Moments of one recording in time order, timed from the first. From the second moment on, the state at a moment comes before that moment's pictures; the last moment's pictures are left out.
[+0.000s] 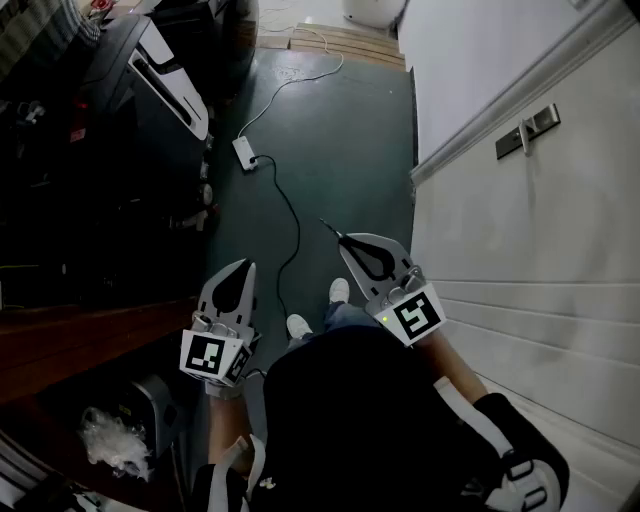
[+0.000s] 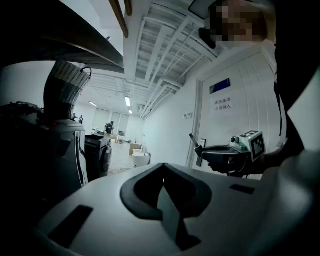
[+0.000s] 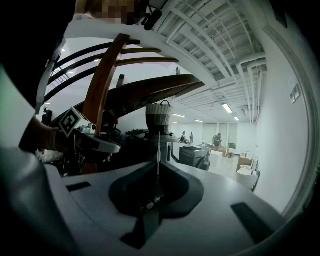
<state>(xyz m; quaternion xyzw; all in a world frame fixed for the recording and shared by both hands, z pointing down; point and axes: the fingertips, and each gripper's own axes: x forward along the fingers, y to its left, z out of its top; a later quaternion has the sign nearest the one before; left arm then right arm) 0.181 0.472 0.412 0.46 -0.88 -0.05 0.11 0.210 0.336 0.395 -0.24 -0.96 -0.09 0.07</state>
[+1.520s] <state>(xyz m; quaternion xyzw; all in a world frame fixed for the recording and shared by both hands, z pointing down) 0.043 0.252 0.417 0.51 -0.85 0.00 0.11 0.091 0.131 0.404 -0.20 -0.98 -0.05 0.07</state>
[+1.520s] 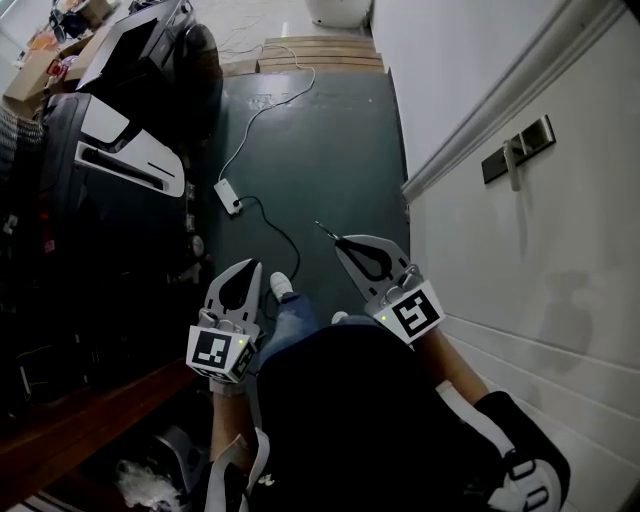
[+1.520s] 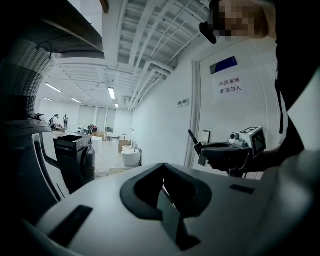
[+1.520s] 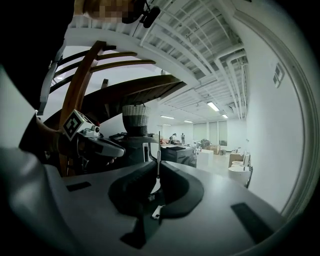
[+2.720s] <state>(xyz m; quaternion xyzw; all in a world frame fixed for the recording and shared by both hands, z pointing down) -0.189 0.234 0.427 0.64 -0.75 -0.05 0.13 -0.107 0.124 0.411 -0.02 -0.99 -0.02 0.10</state>
